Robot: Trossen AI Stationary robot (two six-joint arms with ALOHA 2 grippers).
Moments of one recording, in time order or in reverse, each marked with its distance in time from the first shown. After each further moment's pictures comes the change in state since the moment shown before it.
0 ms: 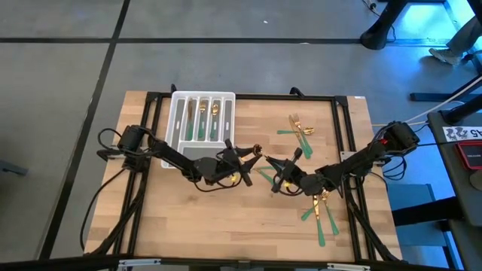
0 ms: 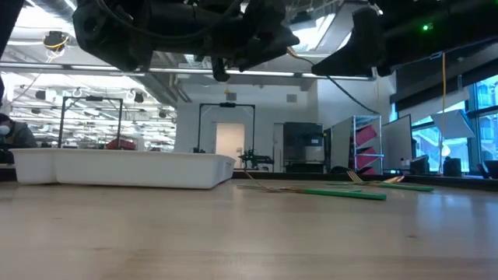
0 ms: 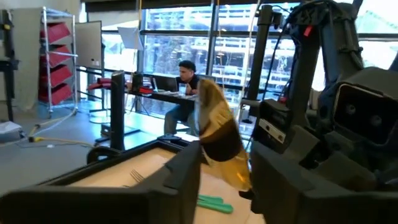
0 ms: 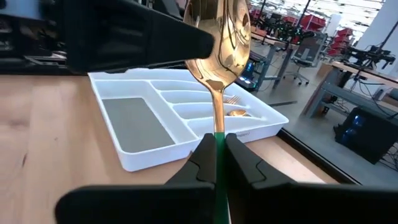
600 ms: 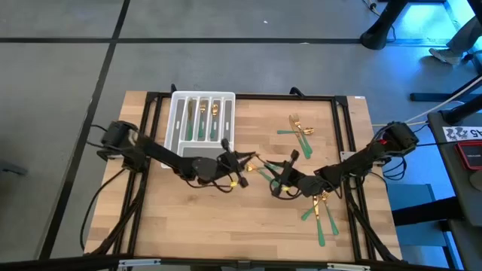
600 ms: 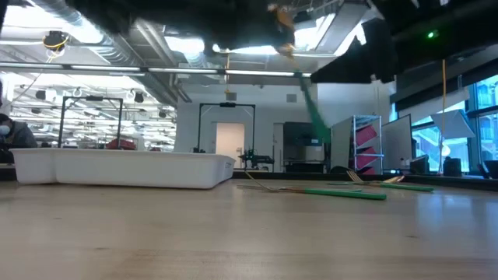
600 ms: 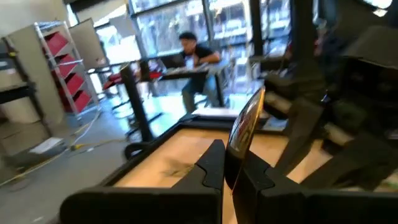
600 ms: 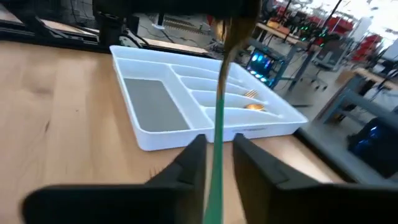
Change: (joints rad) left arm -0.030 -0.217 0.009 -0.457 -0.056 0.148; right arm 0.015 -0.007 0.000 -0.066 -0.070 -0.060
